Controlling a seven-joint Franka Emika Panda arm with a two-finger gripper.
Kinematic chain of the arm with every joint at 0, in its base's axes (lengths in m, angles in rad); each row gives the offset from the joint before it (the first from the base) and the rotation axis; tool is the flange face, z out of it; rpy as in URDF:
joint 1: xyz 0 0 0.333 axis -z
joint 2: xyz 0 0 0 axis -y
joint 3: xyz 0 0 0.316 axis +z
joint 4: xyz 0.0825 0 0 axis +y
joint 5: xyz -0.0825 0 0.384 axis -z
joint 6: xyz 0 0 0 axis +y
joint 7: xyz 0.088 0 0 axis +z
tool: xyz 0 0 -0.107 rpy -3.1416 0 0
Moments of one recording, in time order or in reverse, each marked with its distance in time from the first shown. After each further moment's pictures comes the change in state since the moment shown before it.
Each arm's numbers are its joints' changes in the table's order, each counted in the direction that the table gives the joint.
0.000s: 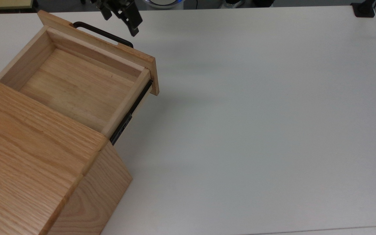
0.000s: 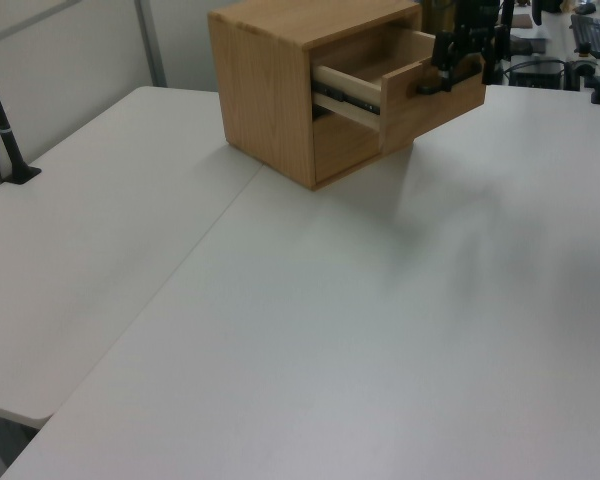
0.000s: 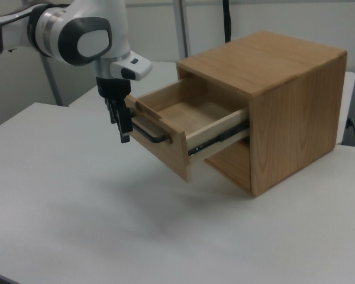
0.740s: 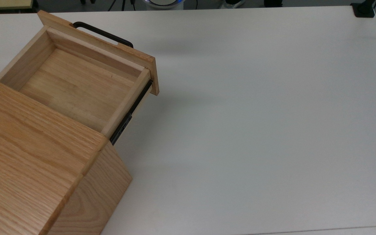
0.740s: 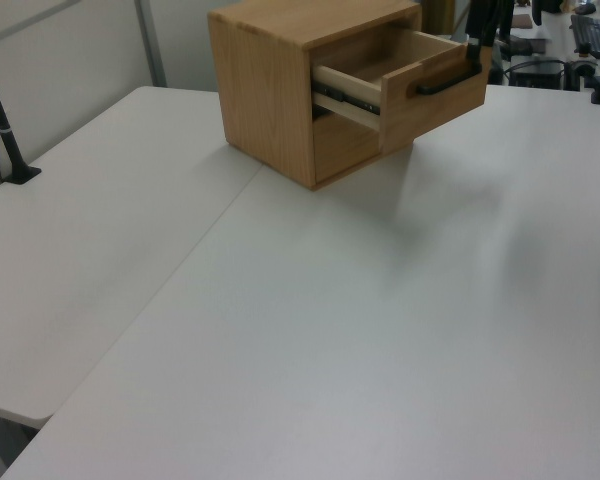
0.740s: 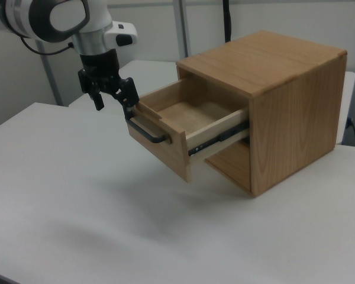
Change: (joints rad) arm 0.000 0.092 0.002 -0.033 0.056 0.028 0.555
